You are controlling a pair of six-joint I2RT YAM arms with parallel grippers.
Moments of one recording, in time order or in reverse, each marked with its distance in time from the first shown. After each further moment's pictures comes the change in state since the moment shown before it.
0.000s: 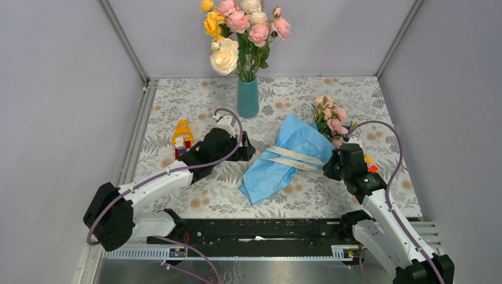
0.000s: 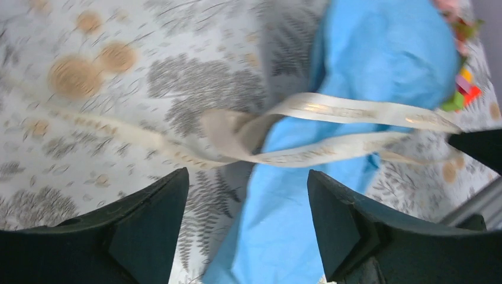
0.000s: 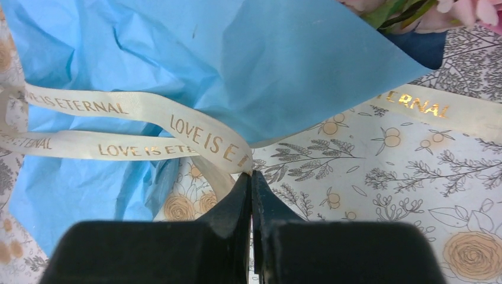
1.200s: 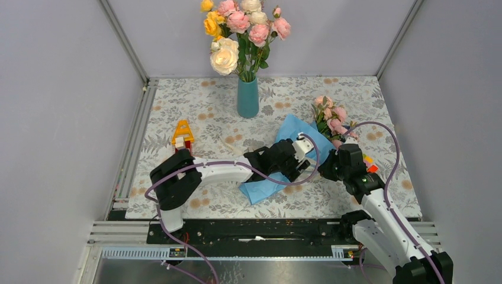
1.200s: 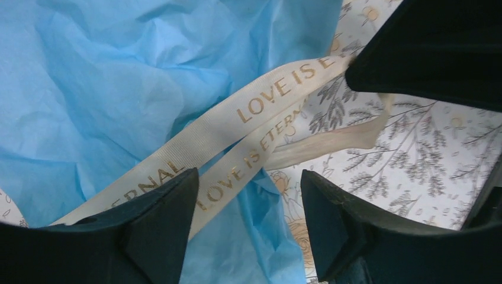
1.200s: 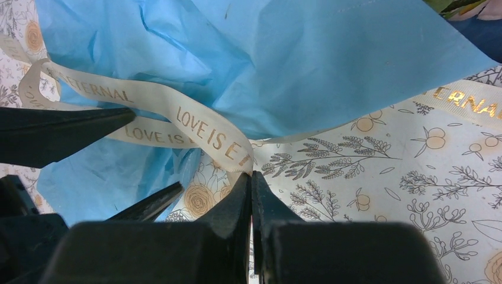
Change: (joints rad) left arm -0.418 0.571 0.445 0.116 0.001 0.550; right arm 0.000 0.011 -0.023 0.045 -0.116 0.023
